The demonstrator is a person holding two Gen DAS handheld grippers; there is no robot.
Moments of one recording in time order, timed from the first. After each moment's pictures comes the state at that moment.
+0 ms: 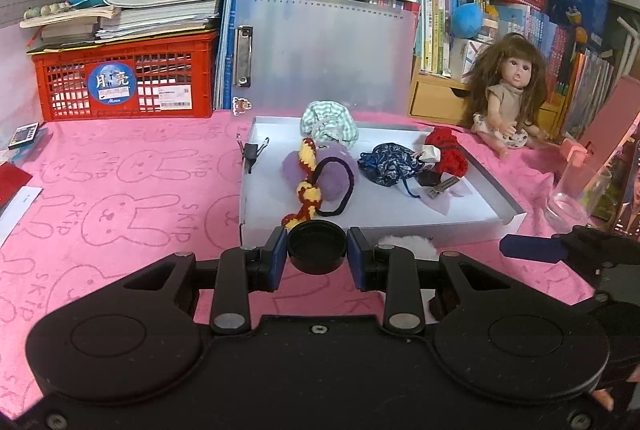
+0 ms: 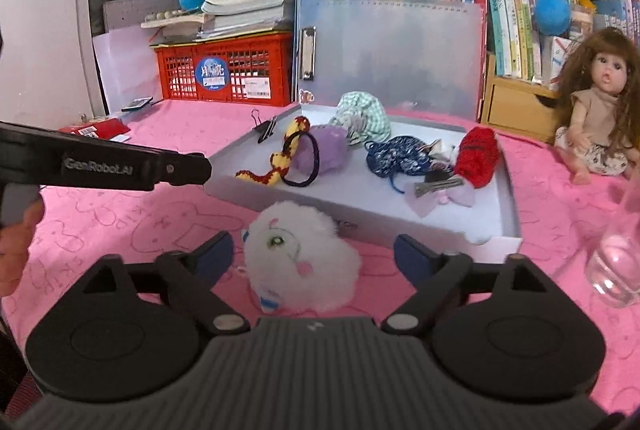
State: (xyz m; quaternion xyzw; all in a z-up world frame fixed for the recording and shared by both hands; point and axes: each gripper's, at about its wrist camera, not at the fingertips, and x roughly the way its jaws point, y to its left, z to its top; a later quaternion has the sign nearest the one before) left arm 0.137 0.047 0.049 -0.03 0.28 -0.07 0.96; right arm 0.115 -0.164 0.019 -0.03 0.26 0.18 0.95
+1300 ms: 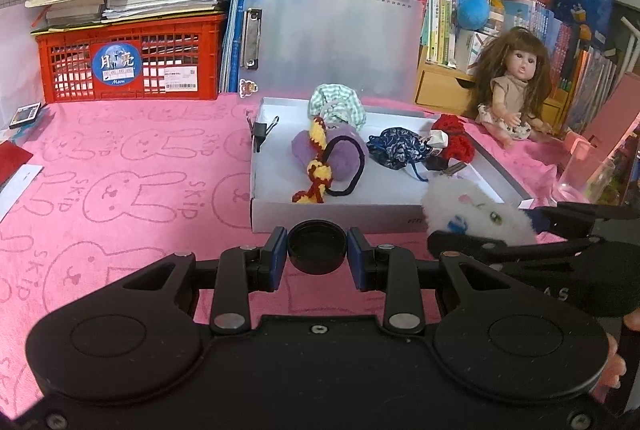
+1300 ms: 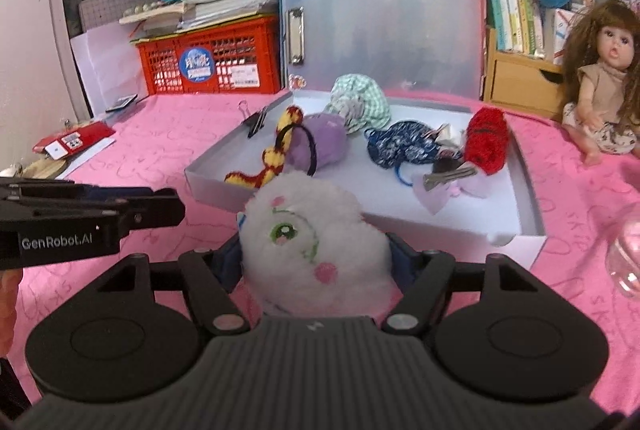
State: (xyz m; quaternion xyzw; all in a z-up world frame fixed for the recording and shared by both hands) left arm 0.134 0.056 0.035 -0.04 0.30 -0.08 0.95; right arm 0.141 -0.157 0.021 -0.01 0.29 0.16 0.94
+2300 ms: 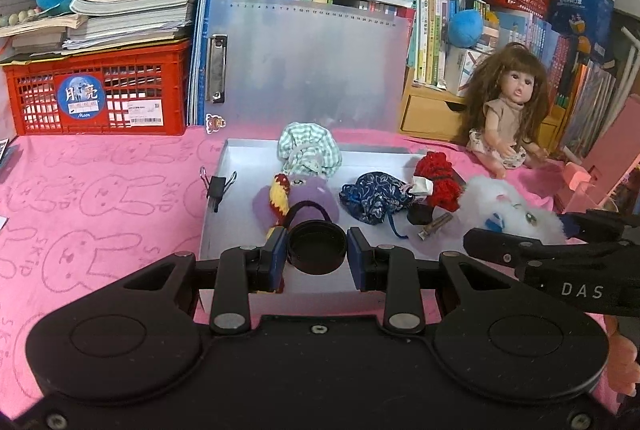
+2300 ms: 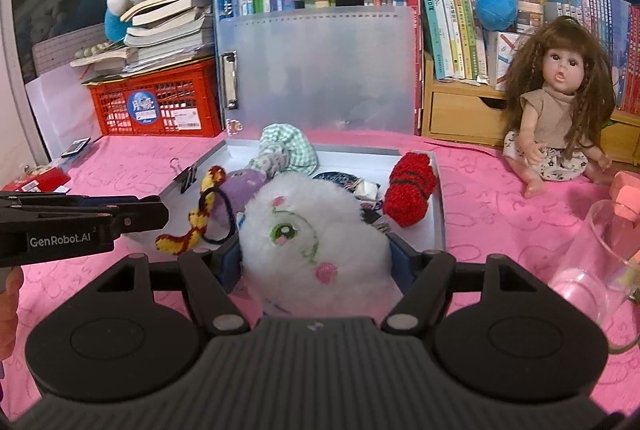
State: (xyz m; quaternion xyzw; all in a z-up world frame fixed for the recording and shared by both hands) left arm 0.198 0.022 0.062 -0.04 0.29 -0.09 0.95; right arm 0.171 -0.205 0.056 0.01 0.27 0.10 0.96
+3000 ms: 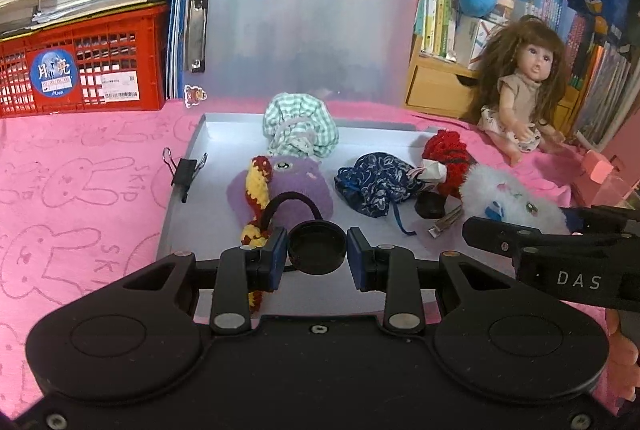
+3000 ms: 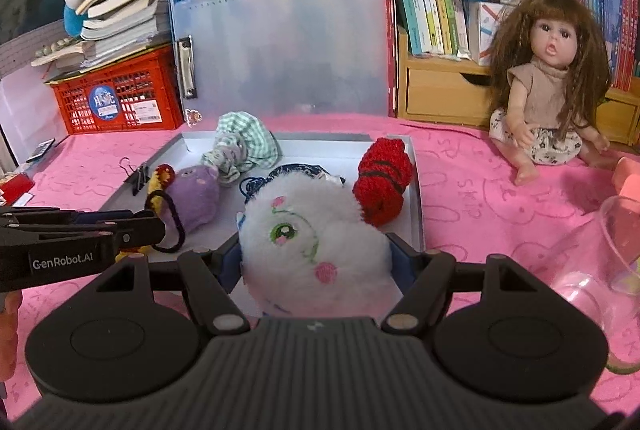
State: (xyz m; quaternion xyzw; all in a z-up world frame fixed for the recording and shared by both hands) left arm 0.248 0.002 0.032 -0.04 0.33 -0.09 0.94; right arm 0.213 -0.218 0.038 0.02 0.30 0.07 0.95
